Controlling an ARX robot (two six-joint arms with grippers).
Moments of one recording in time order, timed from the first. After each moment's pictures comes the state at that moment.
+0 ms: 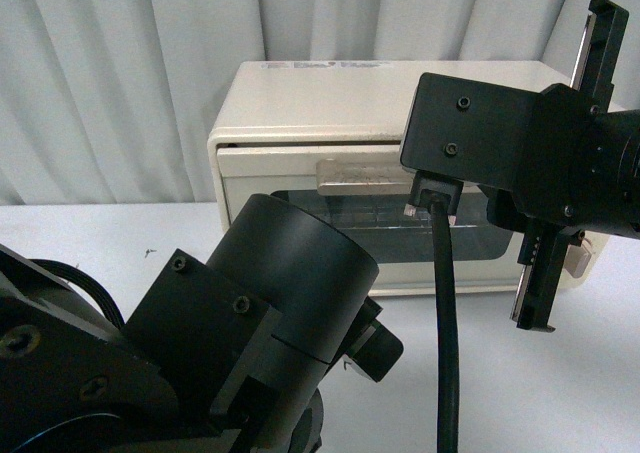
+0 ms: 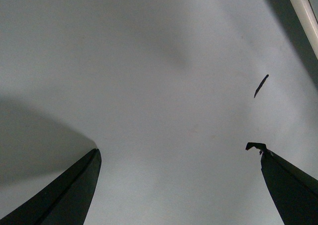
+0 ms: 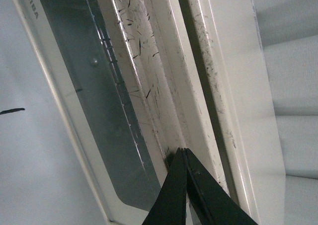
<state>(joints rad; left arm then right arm) -0.70 1.99 0.85 0.19 -0.16 -1.34 0.31 1.60 0.68 0.47 -0.02 -1.16</state>
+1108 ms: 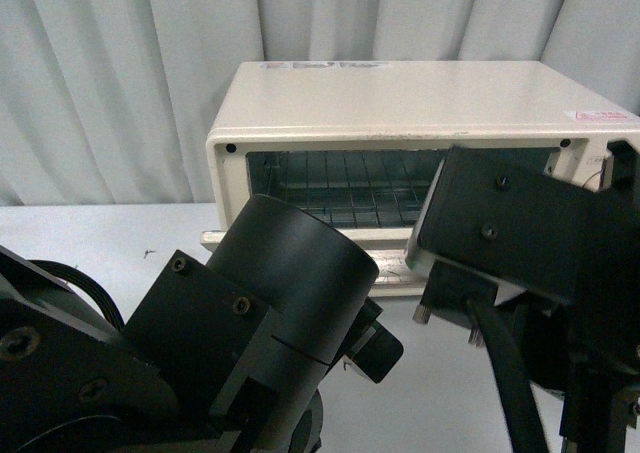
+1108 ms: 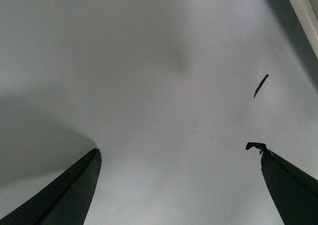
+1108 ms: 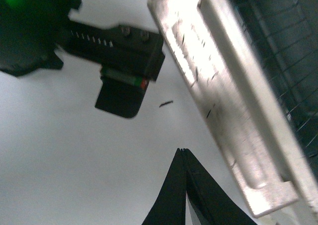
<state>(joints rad) -0.71 1.99 0.85 0.18 -0.17 -1.33 0.39 1.40 0.59 0.11 -0.16 -0.80</state>
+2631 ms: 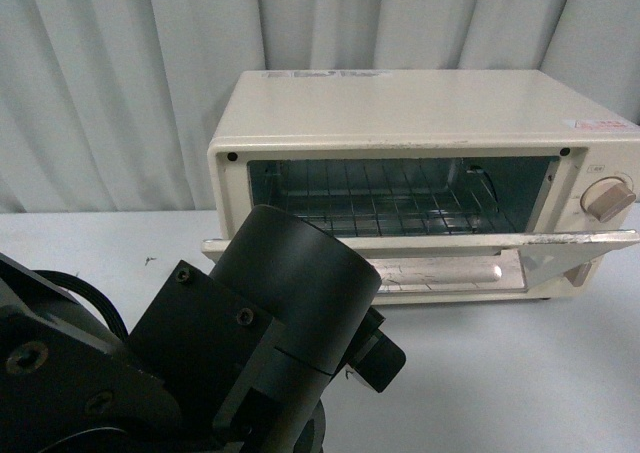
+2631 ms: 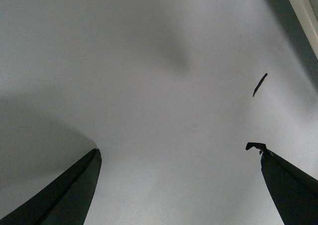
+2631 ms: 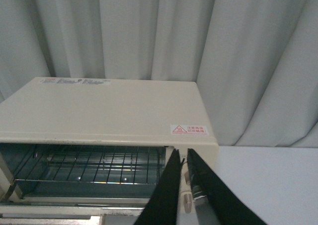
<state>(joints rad) -0.71 1.99 0.85 0.19 -0.16 -1.33 0.28 0.78 0.30 0.46 0.27 -0.05</state>
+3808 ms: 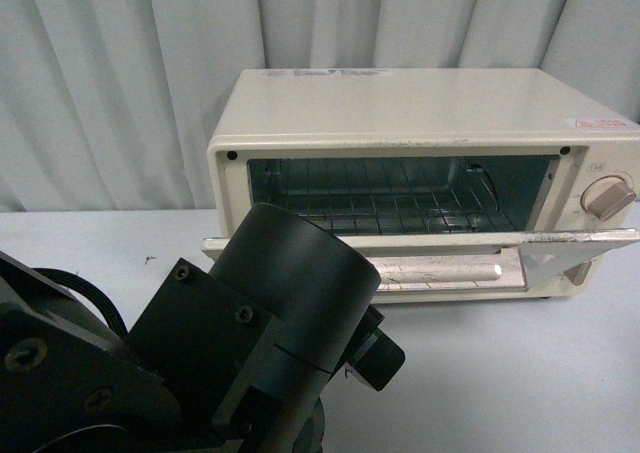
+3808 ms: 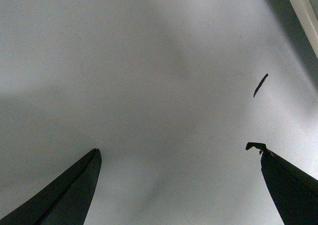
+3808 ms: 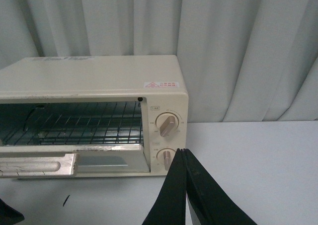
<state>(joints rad) -0.71 1.99 0.85 0.18 -0.17 -1.33 0.00 0.29 0.01 0.29 0.00 -0.01</state>
